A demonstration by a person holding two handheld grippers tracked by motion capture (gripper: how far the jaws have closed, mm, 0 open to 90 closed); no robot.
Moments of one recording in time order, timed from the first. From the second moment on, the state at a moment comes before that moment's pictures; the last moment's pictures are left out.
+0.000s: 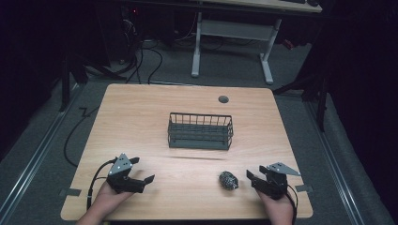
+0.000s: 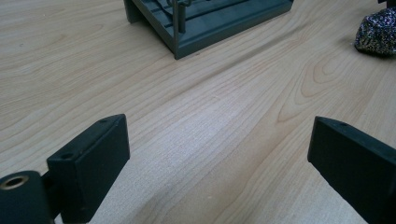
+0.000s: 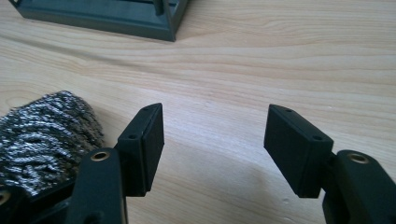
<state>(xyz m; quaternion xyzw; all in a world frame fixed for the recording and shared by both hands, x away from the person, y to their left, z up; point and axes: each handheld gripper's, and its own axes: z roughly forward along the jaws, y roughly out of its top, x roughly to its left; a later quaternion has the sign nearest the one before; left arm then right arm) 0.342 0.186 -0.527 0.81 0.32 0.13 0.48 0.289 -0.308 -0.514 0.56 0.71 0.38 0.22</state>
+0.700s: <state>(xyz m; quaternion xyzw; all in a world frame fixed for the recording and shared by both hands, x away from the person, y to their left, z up) 0.342 0.184 -0.527 0.81 0.32 0.13 0.48 0.290 -0.303 -0.516 0.54 0.73 0.36 0.21</state>
